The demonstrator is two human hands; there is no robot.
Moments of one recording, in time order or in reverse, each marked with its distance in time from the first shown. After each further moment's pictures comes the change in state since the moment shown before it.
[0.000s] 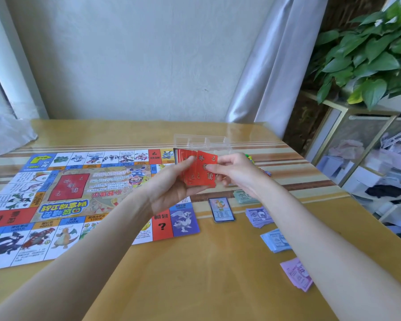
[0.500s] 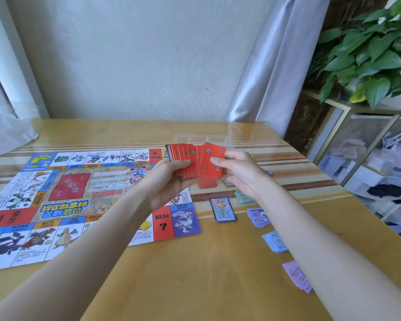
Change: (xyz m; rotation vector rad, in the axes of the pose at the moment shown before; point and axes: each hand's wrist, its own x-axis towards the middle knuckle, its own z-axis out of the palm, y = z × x) left_hand 0.004 0.006 -0.006 0.003 0.099 0.115; right_hand 0.007 0.002 0.003 0.367 0.052 0.006
